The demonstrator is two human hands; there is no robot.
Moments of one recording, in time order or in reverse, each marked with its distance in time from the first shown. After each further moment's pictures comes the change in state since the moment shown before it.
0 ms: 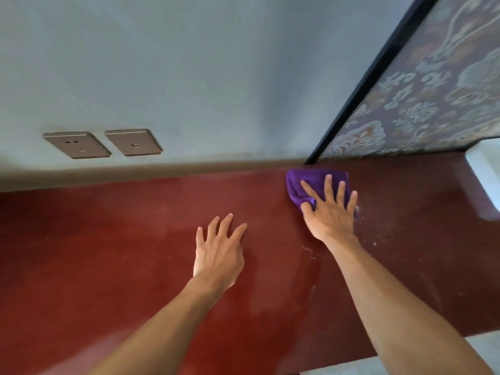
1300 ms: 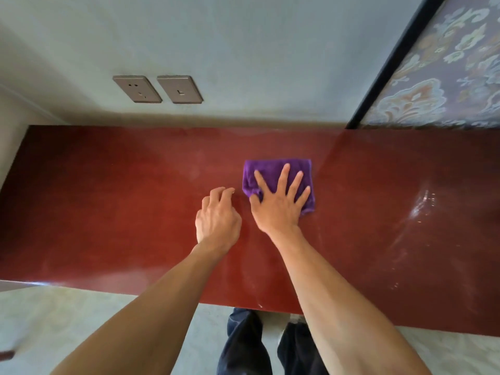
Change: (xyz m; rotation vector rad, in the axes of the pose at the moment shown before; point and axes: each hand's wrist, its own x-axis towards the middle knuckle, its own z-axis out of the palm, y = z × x) left_hand -0.066 0.020 -0.005 -0.233 0.200 -0.482; right_hand -0.116 -0.114 0.037 0.264 -0.033 -0.291
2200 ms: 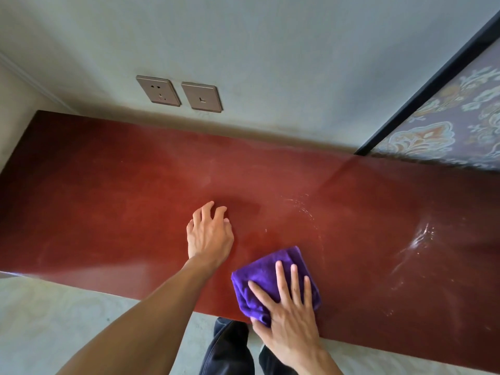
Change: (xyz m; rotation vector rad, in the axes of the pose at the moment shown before) left_hand 0.004 -0.046 0.002 0.048 -0.020 -0.109; right_hand -0.172 0.060 0.021 -0.111 -0.125 -0.449
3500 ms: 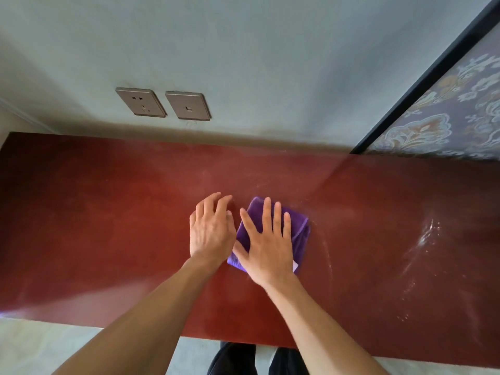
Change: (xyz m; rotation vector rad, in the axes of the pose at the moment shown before) left_hand 0.042 0.010 -0.004 -0.109 0.127 0.178; right_hand 0.166 -0.024 -0.034 -0.043 0.105 0.235
